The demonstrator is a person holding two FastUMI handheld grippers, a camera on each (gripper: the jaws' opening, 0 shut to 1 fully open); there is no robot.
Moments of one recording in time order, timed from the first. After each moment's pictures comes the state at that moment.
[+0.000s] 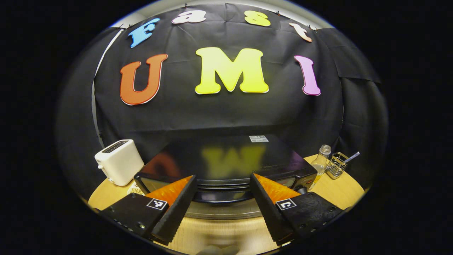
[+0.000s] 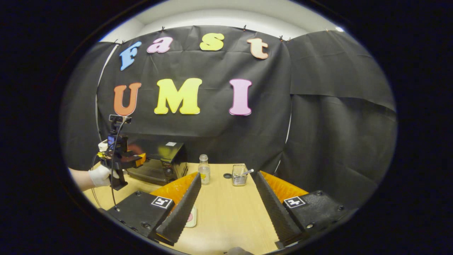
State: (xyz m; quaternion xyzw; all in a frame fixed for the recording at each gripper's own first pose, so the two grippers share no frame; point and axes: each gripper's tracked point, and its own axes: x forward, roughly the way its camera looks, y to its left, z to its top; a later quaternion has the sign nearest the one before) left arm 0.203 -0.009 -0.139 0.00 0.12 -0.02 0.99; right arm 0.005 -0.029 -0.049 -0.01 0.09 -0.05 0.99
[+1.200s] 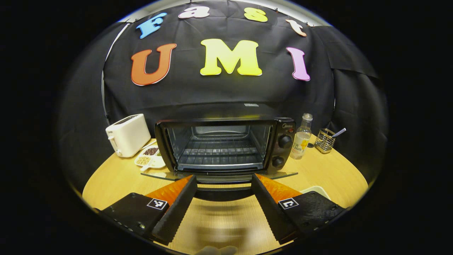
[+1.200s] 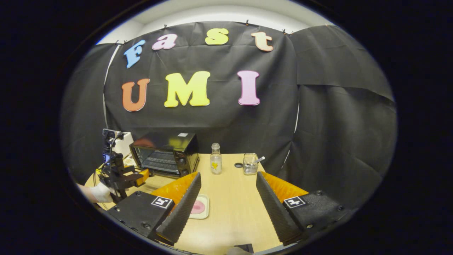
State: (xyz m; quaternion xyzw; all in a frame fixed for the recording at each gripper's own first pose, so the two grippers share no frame) left arm 0.082 -0.001 -0.212 -0.02 0.18 -0.03 0.98; right arm -0.021 0.003 -0.084 0.01 0.12 -0.02 0.99
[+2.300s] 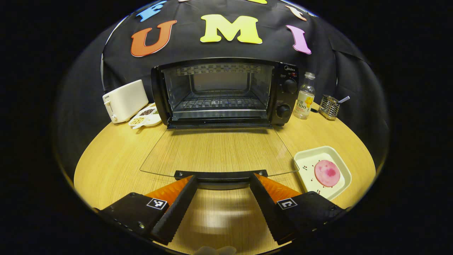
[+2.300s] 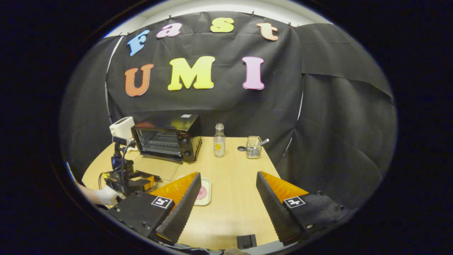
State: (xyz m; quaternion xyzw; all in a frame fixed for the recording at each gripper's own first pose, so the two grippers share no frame) left arm 0.047 -0.012 -0.315 -0.01 0.28 -0.03 0.96; right arm -0.034 0.009 -0.144 -0.01 0.19 -0.01 0.98
